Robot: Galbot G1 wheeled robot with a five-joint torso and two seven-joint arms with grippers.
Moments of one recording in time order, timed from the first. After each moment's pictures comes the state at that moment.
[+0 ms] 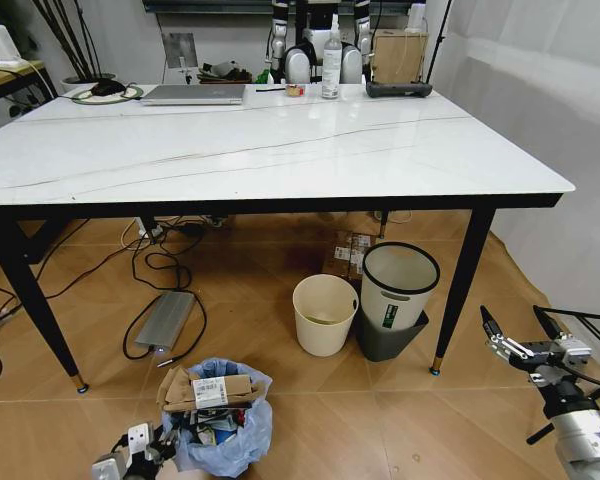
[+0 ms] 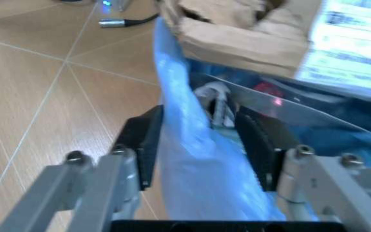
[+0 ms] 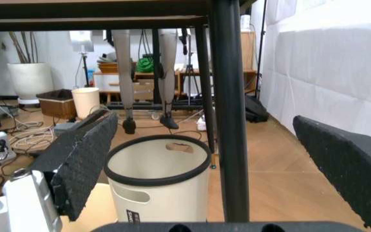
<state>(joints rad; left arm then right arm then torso) 1.83 -1.19 -0.59 -1.90 -0.66 0.21 -0.14 -1.74 1.21 0.94 2.03 0.57 0.19 -0.27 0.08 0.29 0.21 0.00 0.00</state>
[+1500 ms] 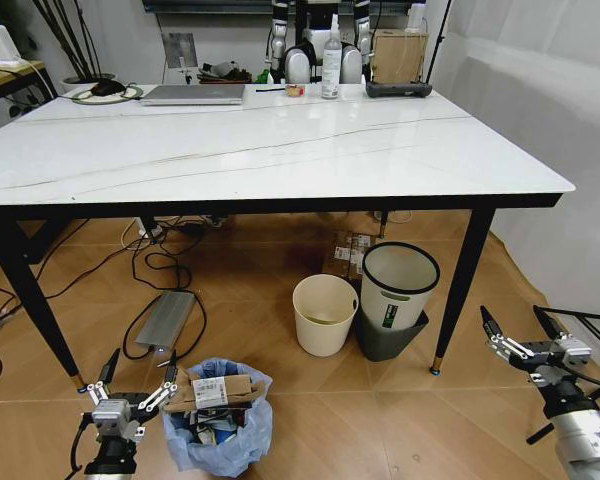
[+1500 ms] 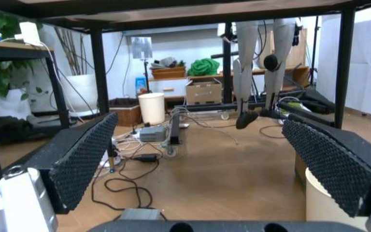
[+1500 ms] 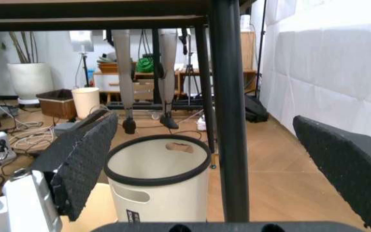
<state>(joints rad) 1.90 -1.27 -0.67 -2.02 -0.22 -0.54 -0.06 -1.74 1.21 0.94 2.03 0.57 0.19 -0.27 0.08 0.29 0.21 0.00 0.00</state>
